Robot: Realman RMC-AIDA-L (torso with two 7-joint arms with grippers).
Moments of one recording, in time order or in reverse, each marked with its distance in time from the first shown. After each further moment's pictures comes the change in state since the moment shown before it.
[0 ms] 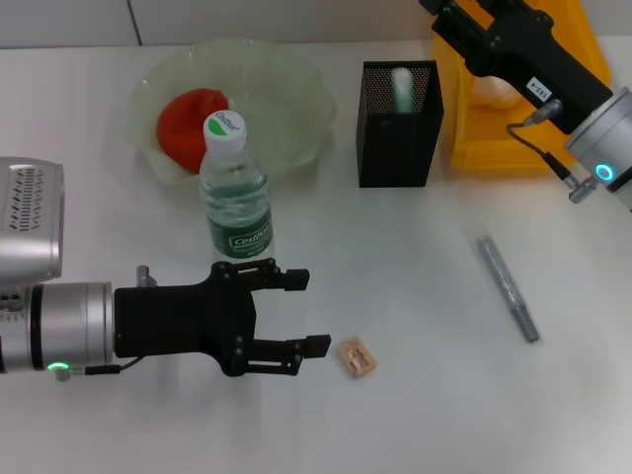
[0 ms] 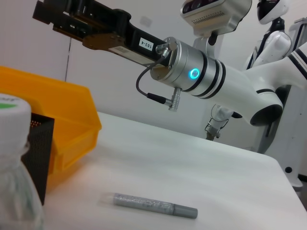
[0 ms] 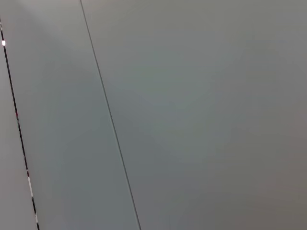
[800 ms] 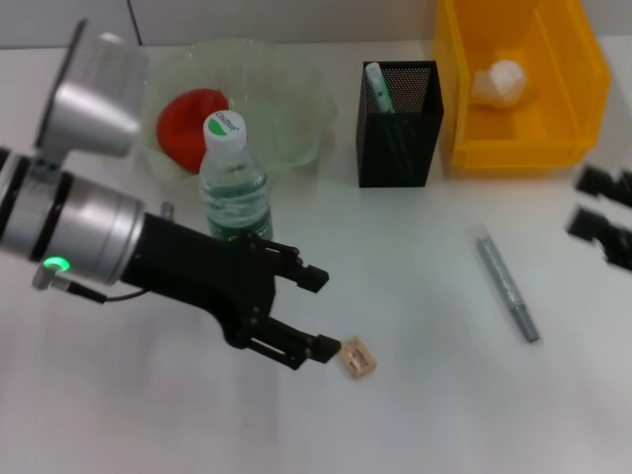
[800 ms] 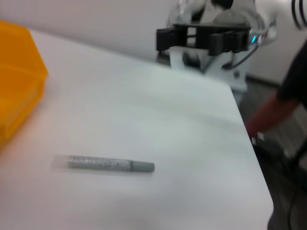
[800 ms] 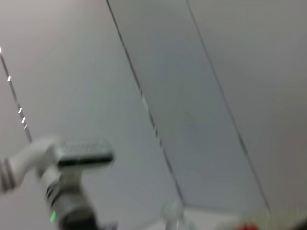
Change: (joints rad) left arm -0.091 -0.006 0.100 0.561 0.297 0.158 -0.639; right arm -0.404 -0.137 0.151 -0.404 -0.602 -0.475 0.444
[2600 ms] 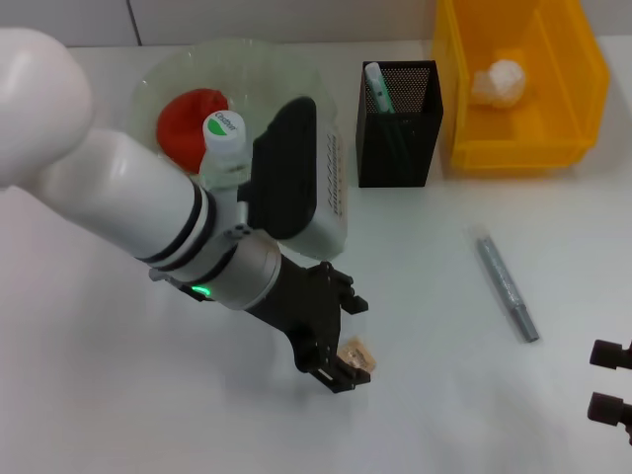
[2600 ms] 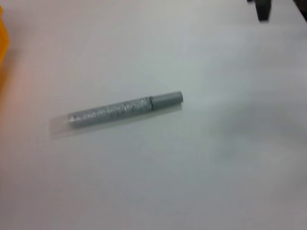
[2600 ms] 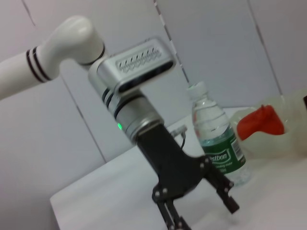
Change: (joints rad) left arm -0.091 -0.011 0.536 0.051 0.172 -0.428 -0.115; right arm -0.050 0.027 0.468 -0.038 -0.717 -0.174 -0.127
